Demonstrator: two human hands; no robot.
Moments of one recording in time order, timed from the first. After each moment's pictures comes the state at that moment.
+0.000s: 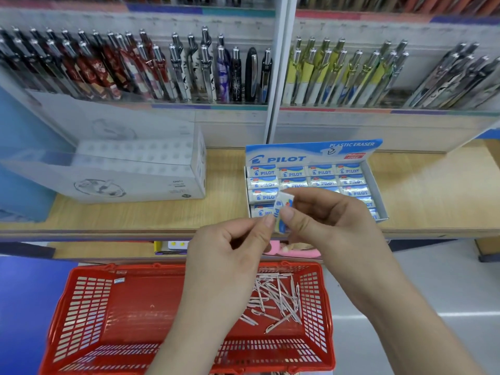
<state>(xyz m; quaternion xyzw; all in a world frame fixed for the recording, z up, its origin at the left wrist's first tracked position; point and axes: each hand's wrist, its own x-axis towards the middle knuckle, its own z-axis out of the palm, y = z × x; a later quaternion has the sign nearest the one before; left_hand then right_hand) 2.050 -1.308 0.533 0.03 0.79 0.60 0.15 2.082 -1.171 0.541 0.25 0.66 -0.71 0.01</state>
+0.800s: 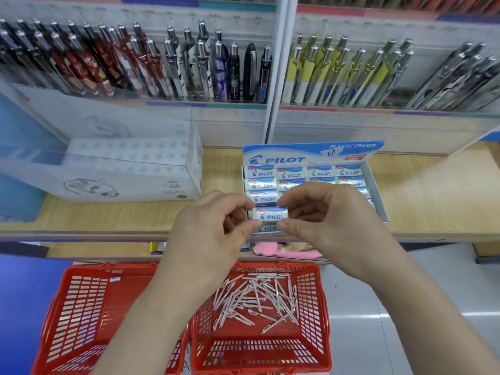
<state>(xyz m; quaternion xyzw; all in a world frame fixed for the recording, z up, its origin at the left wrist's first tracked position) 2.012 -1.322 0.506 0.20 0.88 0.43 0.06 2.064 -1.148 0.532 0.16 0.84 -0.52 0.06</state>
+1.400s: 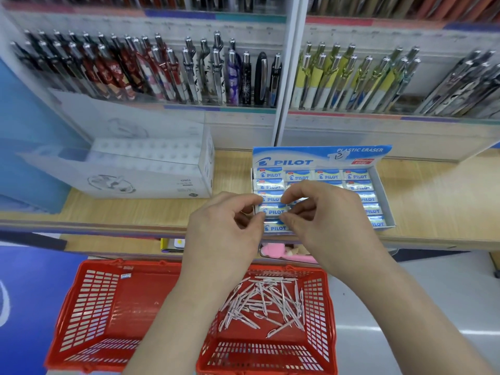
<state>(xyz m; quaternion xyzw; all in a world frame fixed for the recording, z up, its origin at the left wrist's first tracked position) 2.021 -1.309 0.502 0.11 0.89 0.45 0.02 2.057 -1.162 0.528 0.15 0.92 -0.37 0.00</state>
